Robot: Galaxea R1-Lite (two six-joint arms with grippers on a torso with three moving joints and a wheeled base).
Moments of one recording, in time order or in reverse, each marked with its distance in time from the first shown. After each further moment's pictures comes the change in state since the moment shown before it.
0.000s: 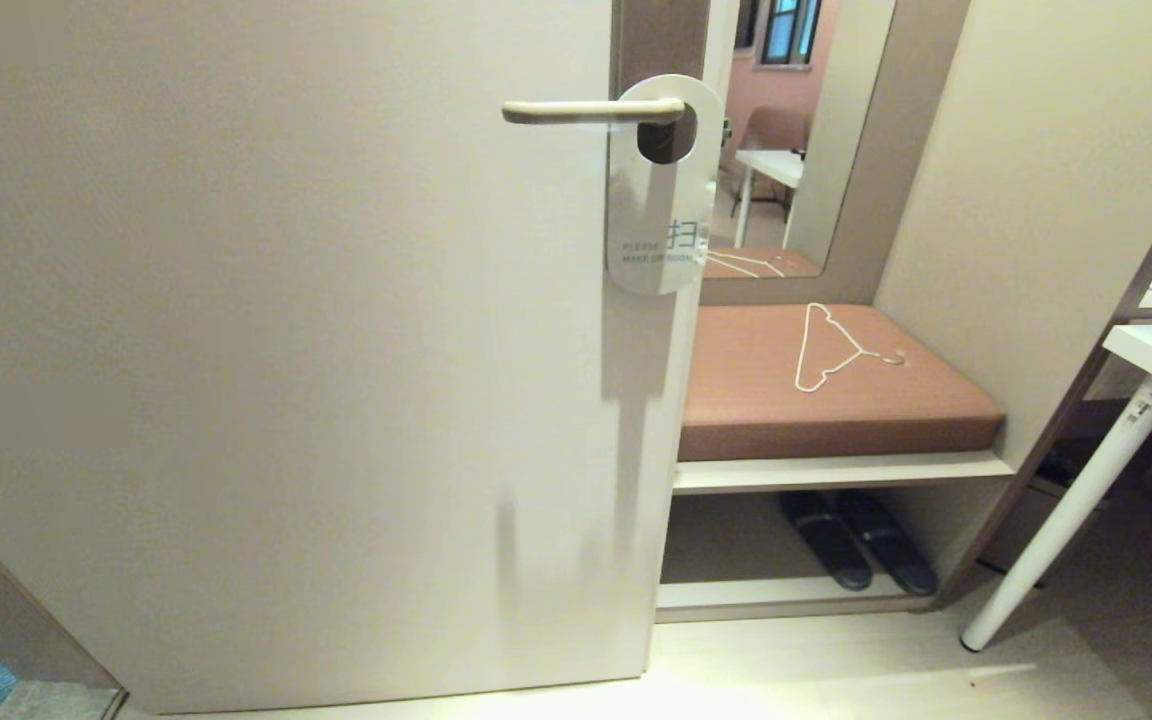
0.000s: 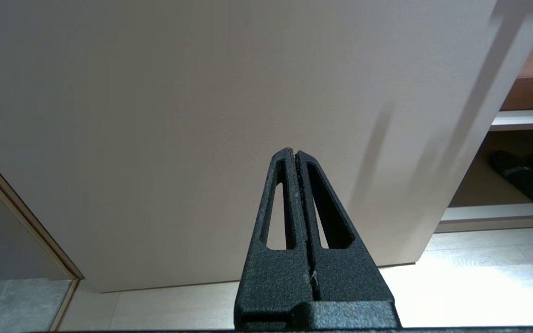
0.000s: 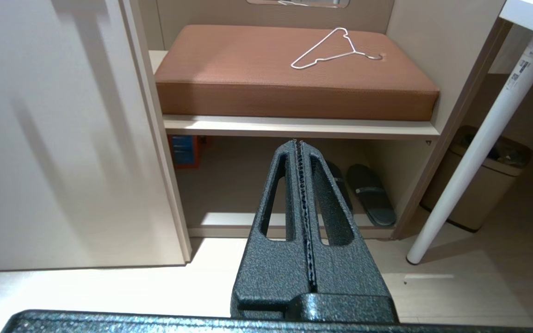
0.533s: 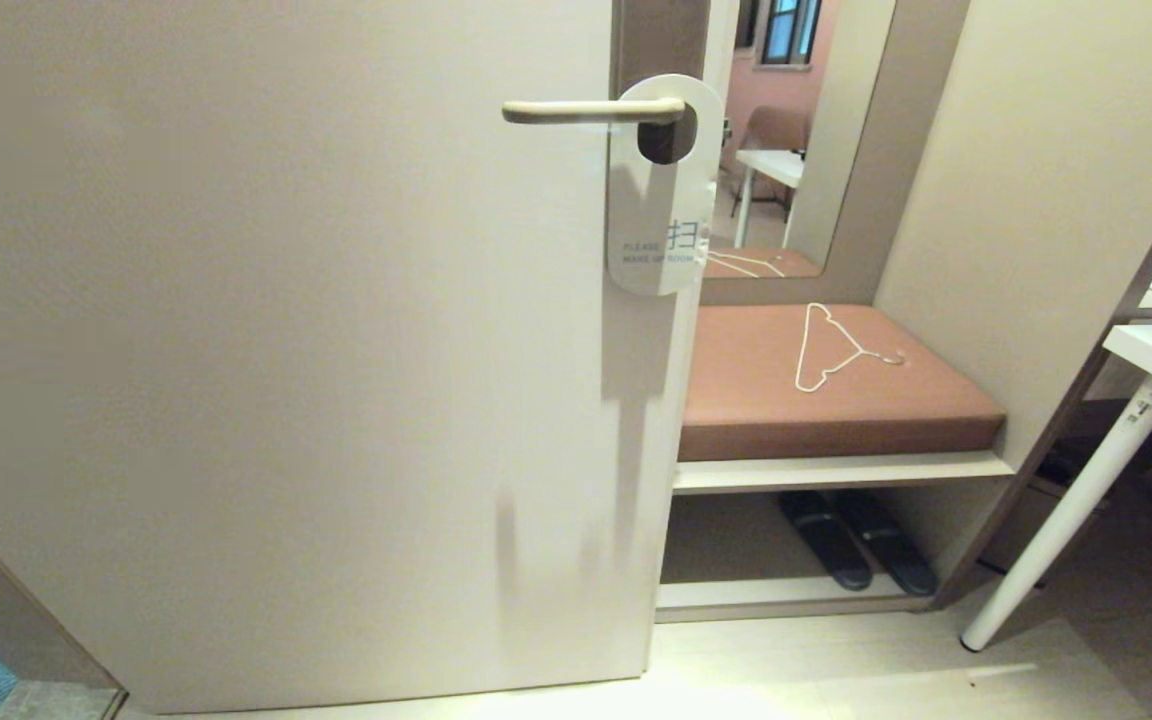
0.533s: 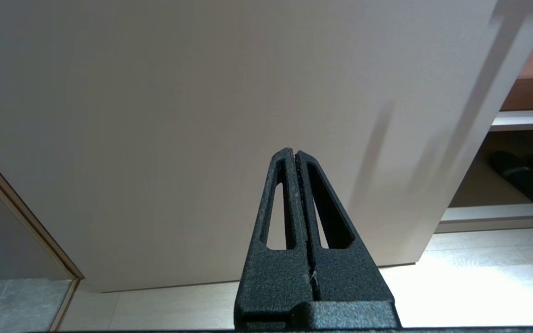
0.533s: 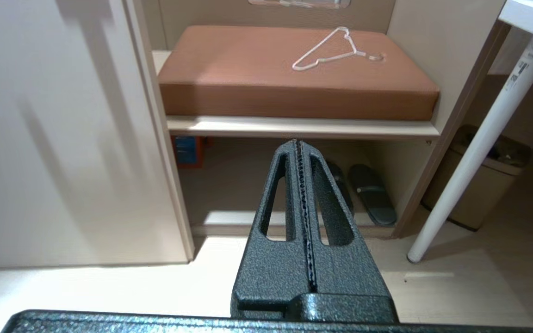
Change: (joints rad) left arm 0.000 0.000 0.000 0.000 0.000 0.000; right arm 0.000 0.000 -0.087 0.099 0.006 0.006
